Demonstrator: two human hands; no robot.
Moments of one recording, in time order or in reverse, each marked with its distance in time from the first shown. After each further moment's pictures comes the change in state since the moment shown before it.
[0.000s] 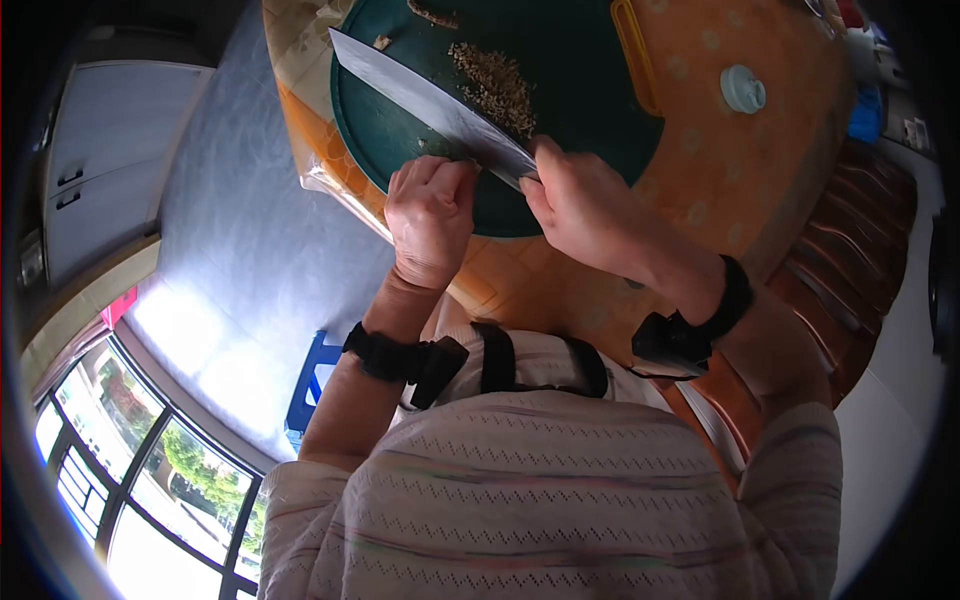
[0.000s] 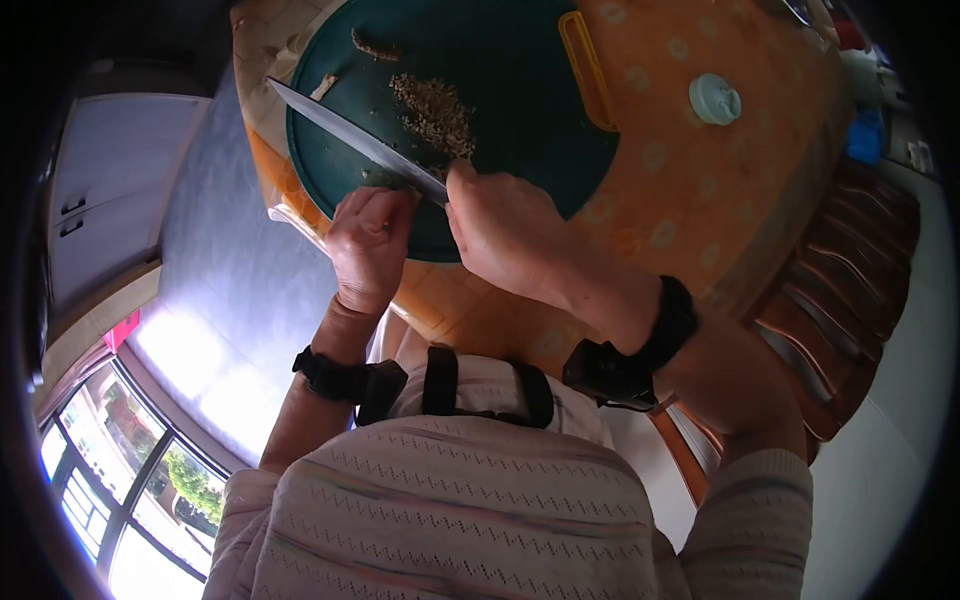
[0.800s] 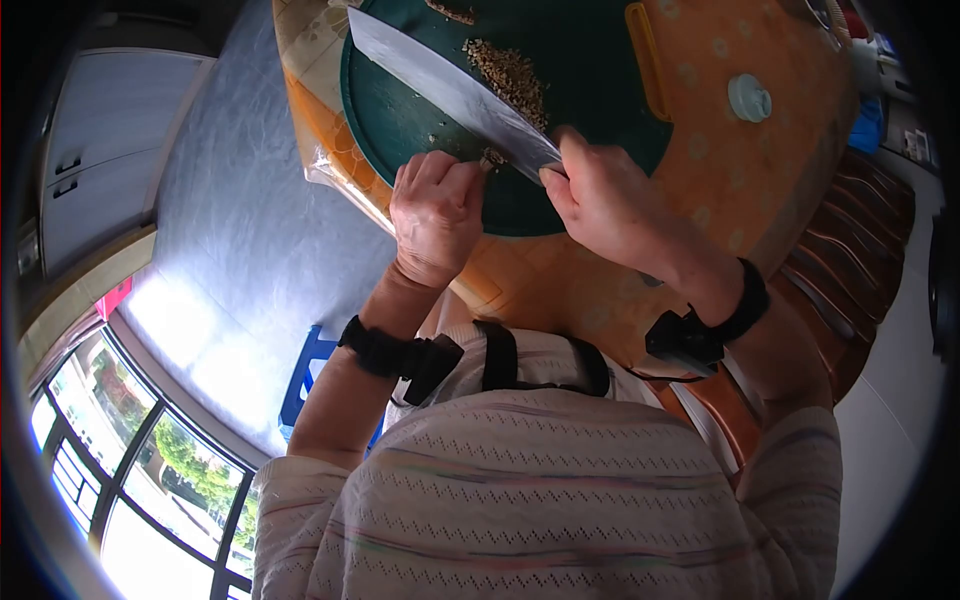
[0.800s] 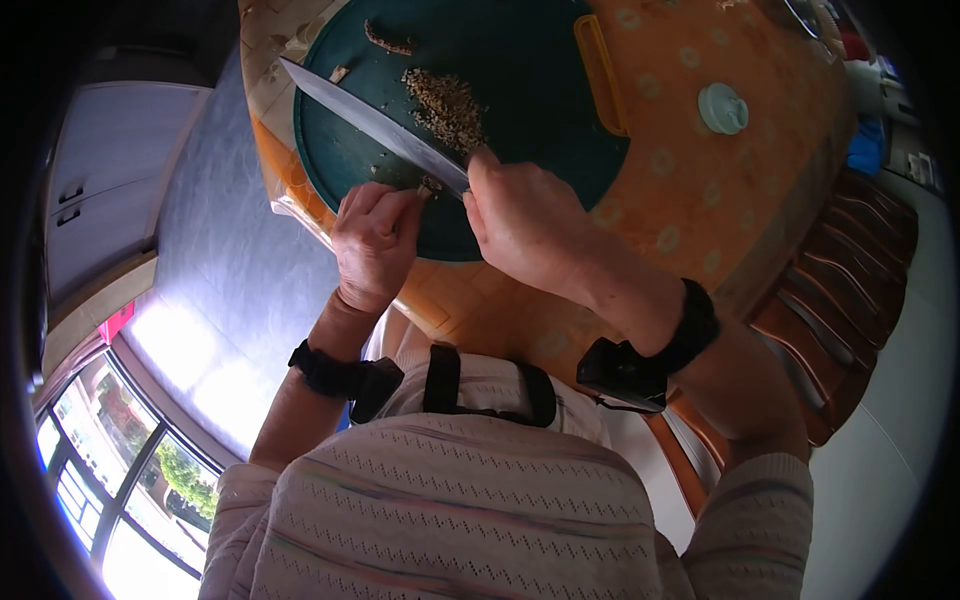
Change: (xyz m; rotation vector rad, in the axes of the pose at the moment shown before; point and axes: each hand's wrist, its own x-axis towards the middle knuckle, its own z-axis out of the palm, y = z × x) left_hand -0.001 -0.001 -0.004 0.050 -0.033 0.047; right_hand 0.000 -0.006 -0.015 -0.021 0.020 0.023
